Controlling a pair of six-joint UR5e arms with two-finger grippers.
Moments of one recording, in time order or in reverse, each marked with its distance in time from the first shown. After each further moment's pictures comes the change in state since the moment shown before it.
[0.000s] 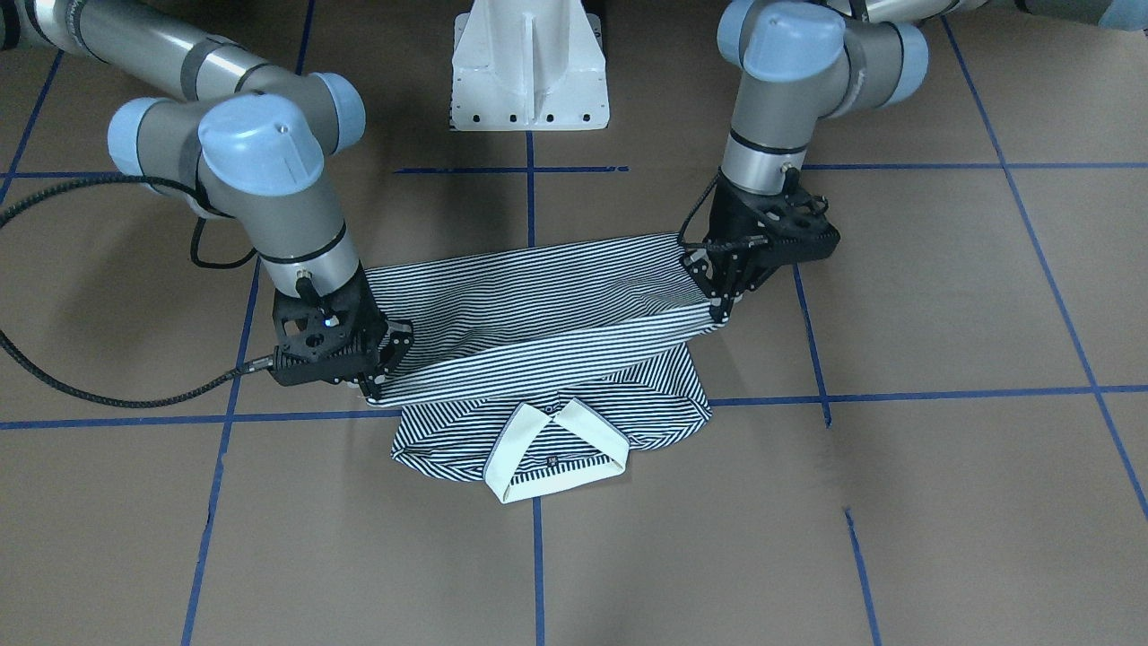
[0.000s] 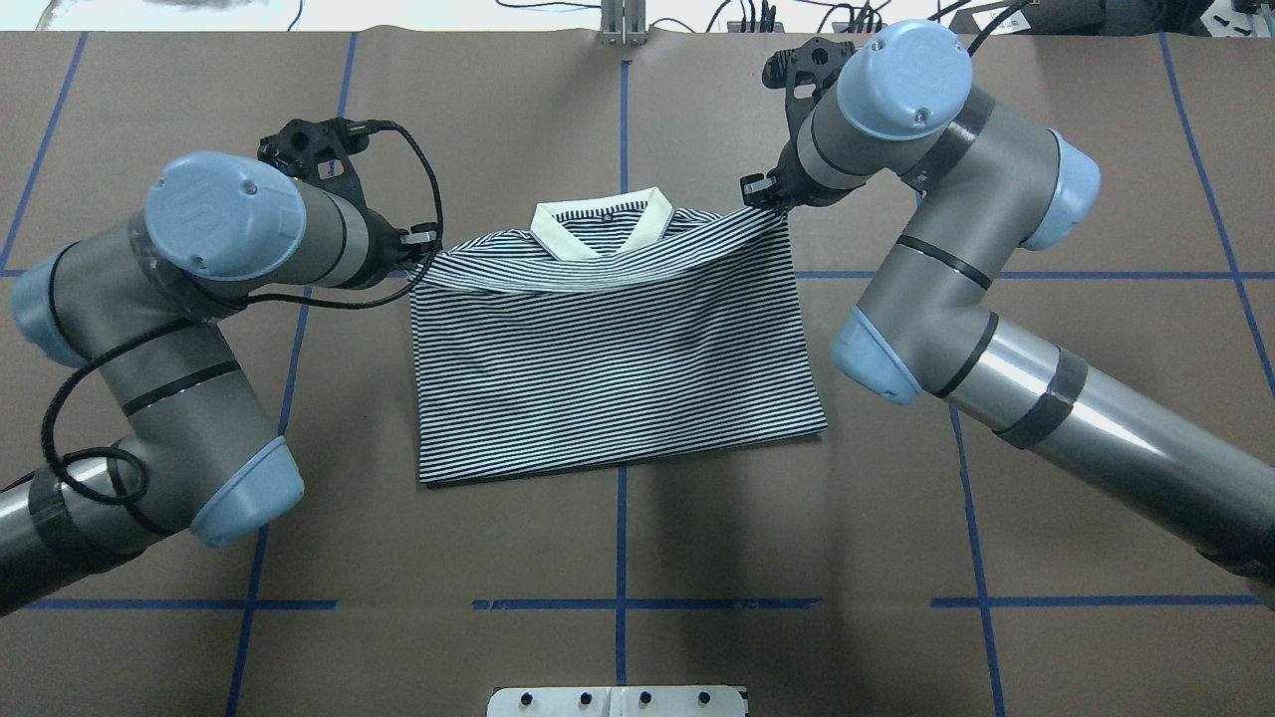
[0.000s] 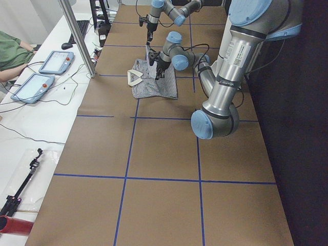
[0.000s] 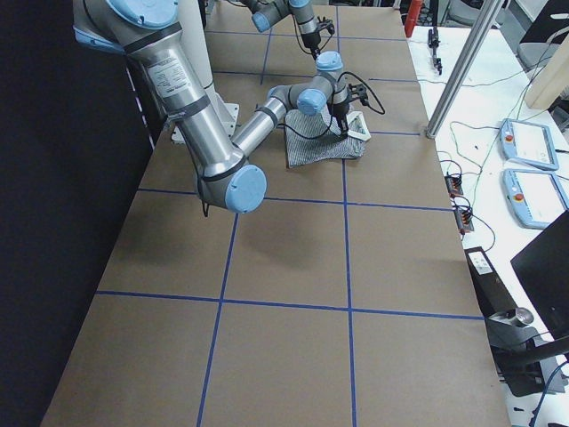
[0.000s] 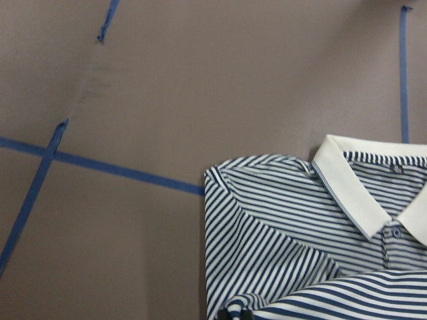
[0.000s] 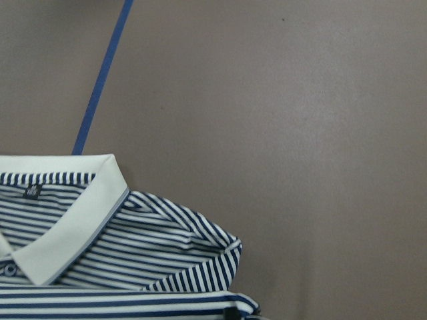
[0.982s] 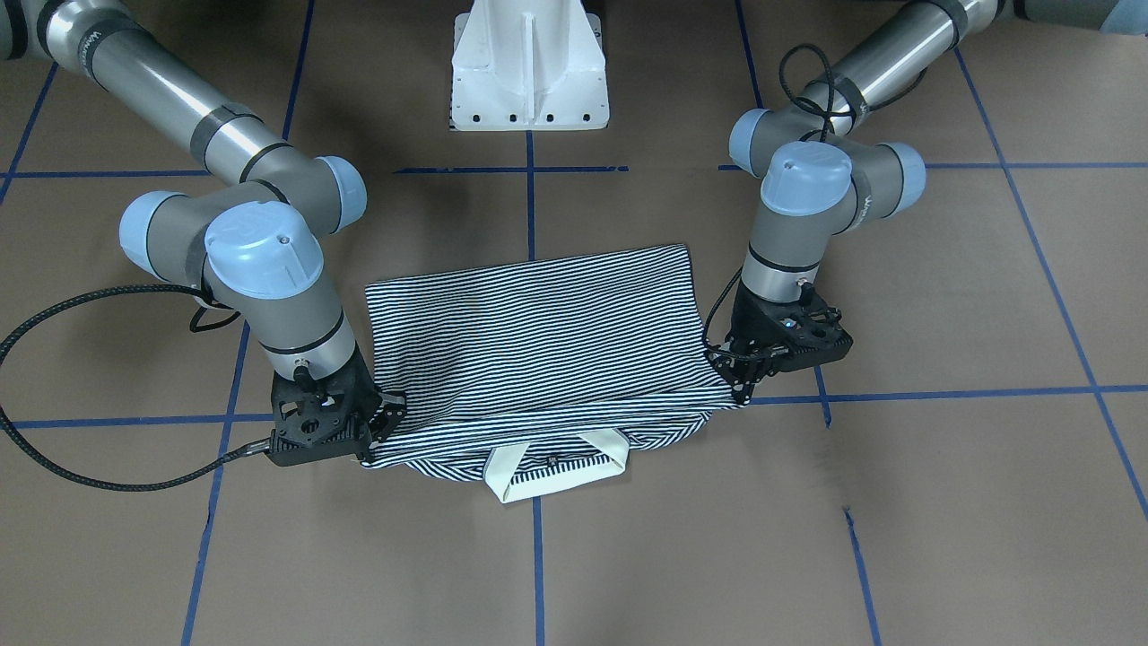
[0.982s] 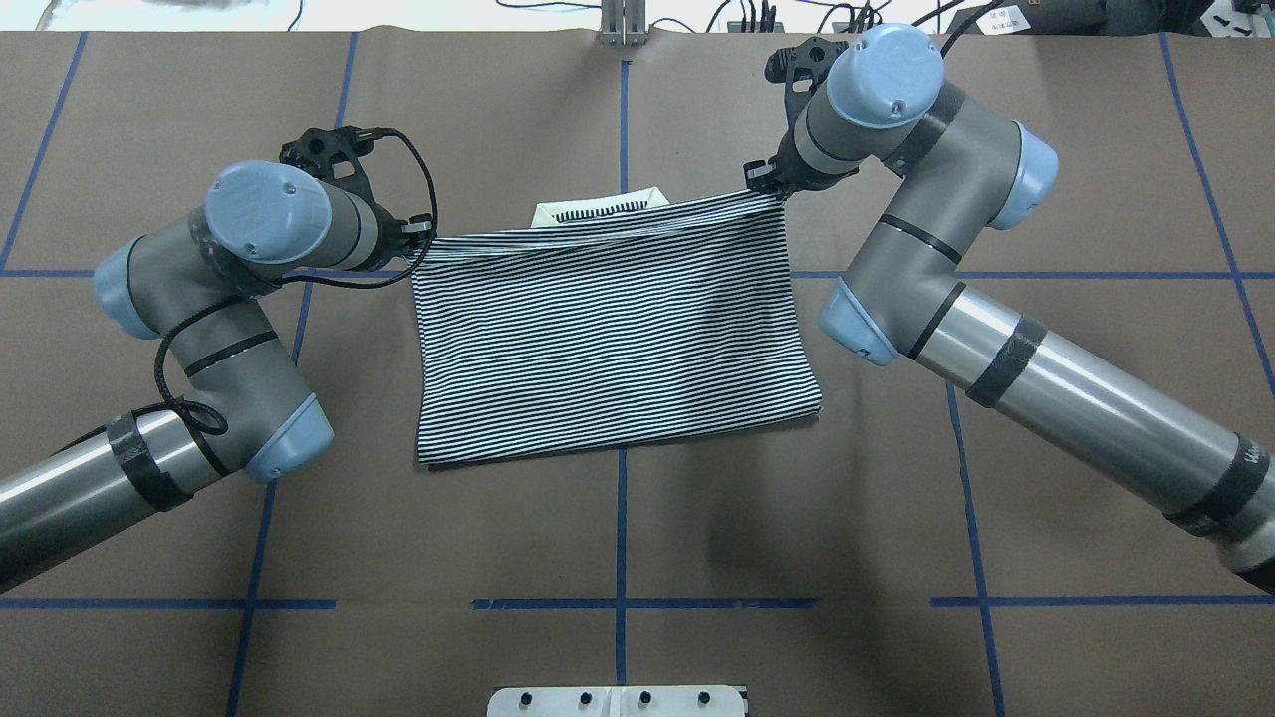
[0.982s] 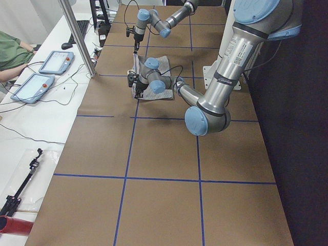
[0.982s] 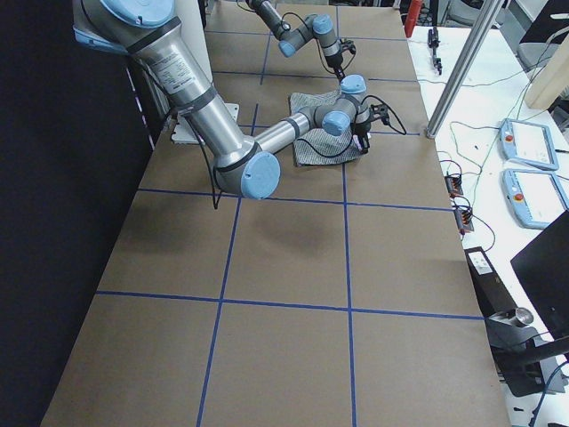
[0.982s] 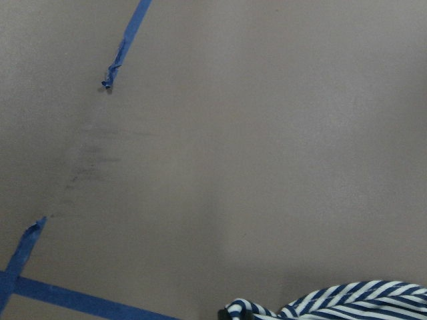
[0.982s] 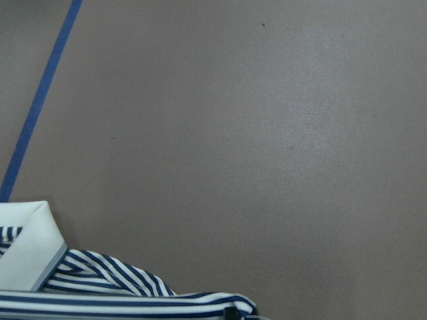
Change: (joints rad) left arm -0.022 -0.046 0.275 -0.217 0.000 0.004; right arm 0.019 0.045 -0.188 0.126 0.006 0.003
